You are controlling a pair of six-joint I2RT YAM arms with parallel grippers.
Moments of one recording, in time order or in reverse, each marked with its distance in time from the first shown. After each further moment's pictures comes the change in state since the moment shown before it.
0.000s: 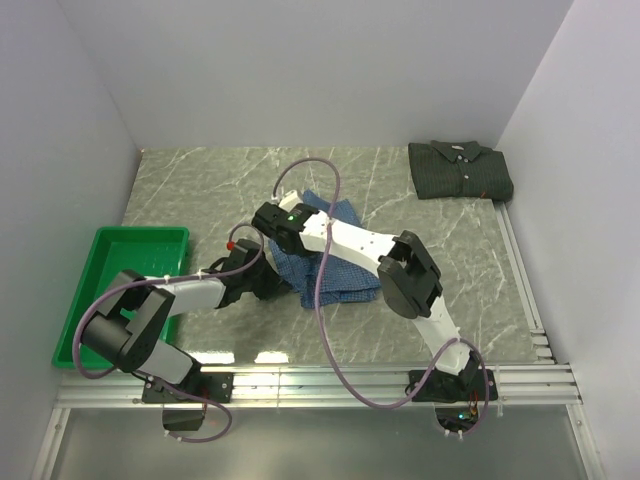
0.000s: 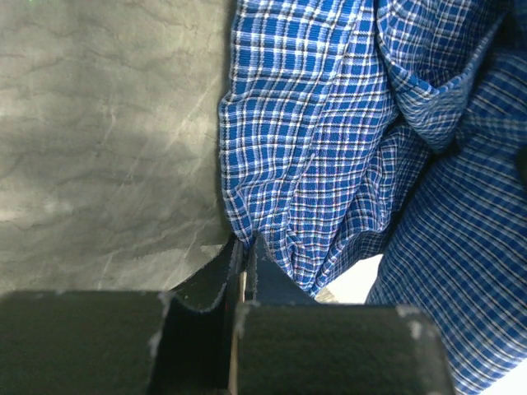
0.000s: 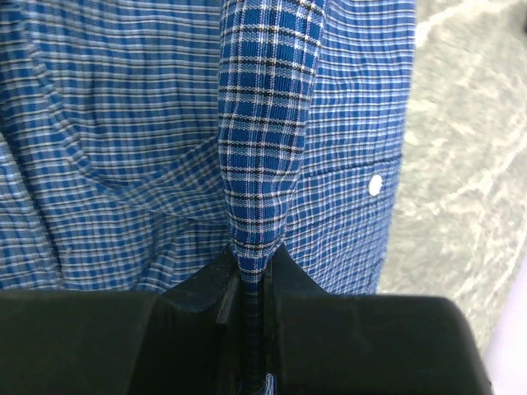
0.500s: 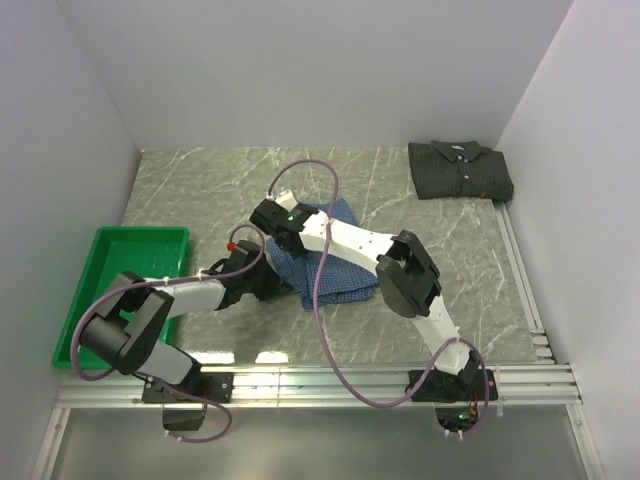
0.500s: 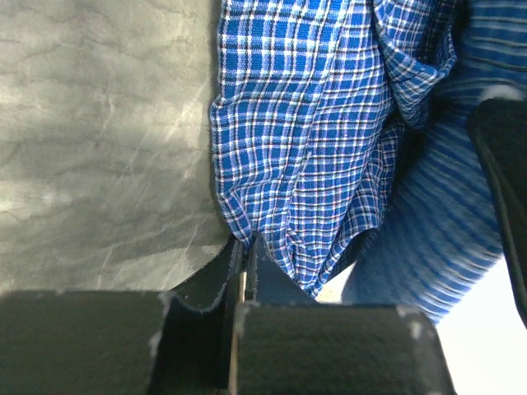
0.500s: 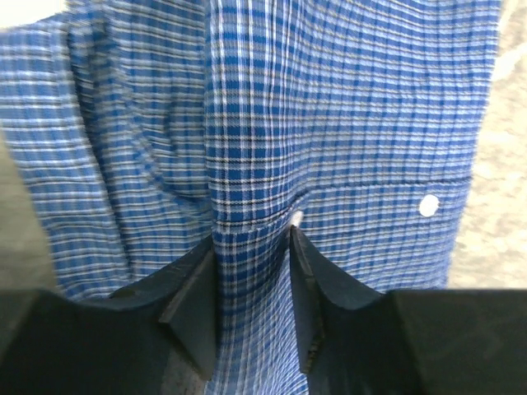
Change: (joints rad) left arm -0.013 -0.011 -0.008 0.000 -0.012 0.000; right arm 0.001 0.015 -0.001 0.114 -0.120 -0.030
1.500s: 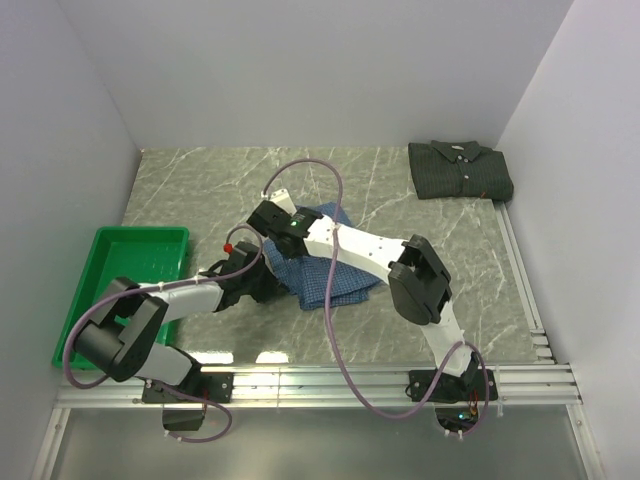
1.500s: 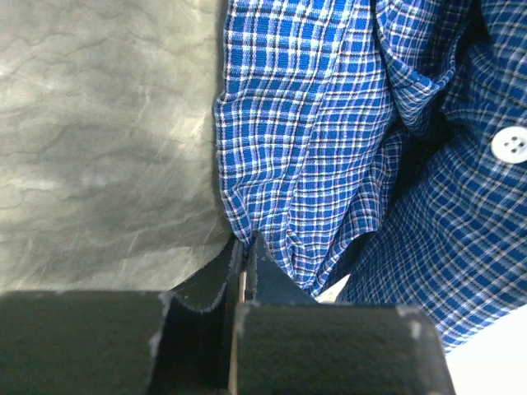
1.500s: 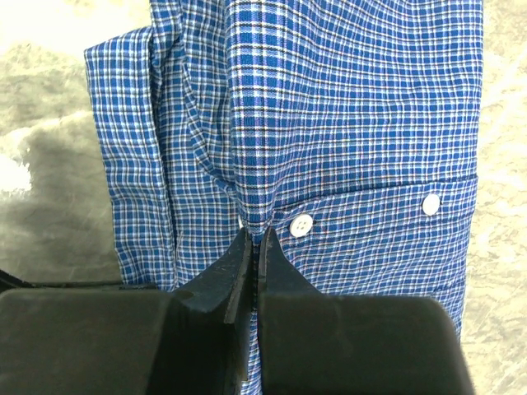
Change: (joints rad) left arm -0.005 -0.039 -0.008 -0.046 -0.047 -0.002; right arm 0.036 -0.100 -0.072 0.101 -0.053 0.010
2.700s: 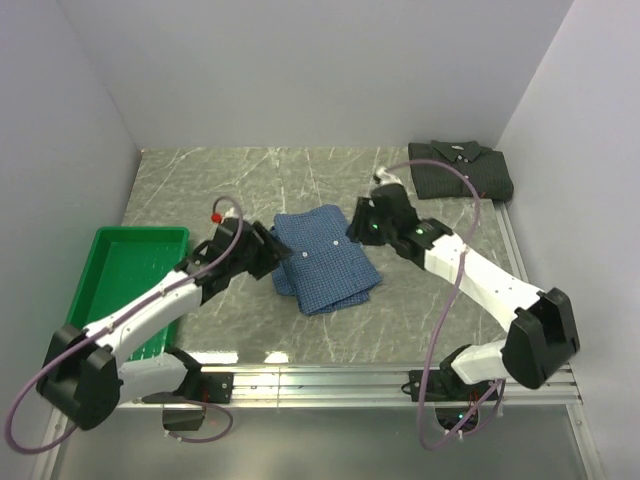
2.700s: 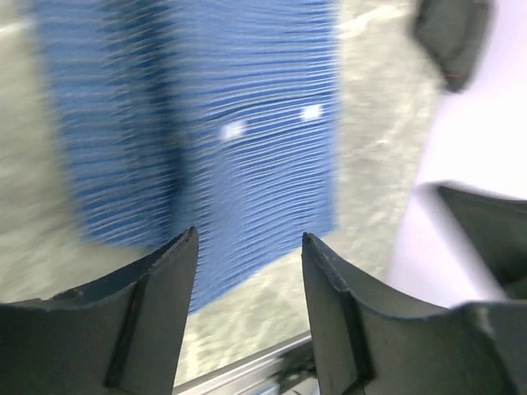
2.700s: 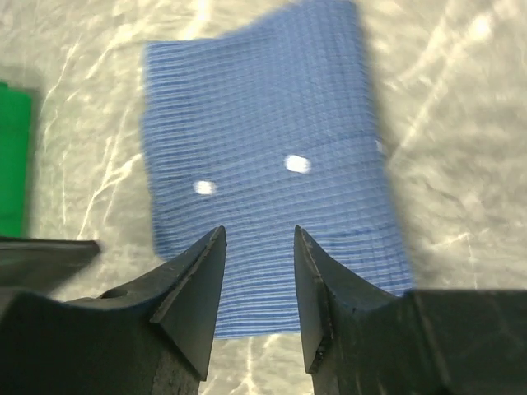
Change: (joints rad) left arm -0.015 -0.303 0.191 -0.313 -0.099 0.034; right arm -0.345 -0.716 -0.686 0.410 -0.420 0.137
